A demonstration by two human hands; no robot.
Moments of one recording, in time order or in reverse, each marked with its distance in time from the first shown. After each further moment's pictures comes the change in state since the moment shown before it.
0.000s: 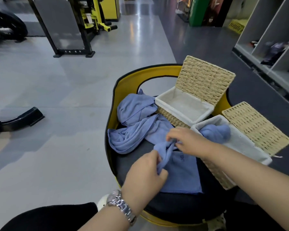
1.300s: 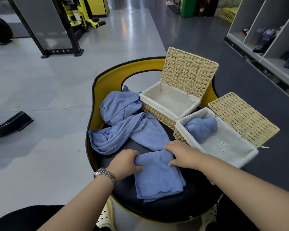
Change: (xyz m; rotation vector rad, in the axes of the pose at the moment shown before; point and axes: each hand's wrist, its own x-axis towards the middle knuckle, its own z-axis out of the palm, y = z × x) left_hand 0.075 -0.078 0.057 0.267 -0.365 0.020; right_hand -0.040 0.037 0.050 -0.014 -0.239 0.278
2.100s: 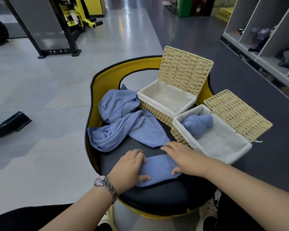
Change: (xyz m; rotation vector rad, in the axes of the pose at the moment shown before) left_hand -0.039 0.023 0.011 0.126 0.036 0.189; right_hand -0.049 -0.017 -0.002 -0.140 -0.048 -0.089
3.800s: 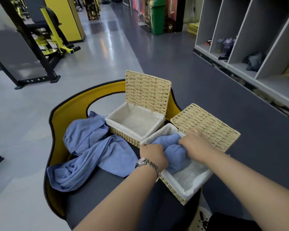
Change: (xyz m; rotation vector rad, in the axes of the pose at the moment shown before) left_hand 0.193 0.157 -0.027 0.305 -0.077 -0.182; right_hand -0.039 0.142 -0.058 -0.225 0.206 0.439
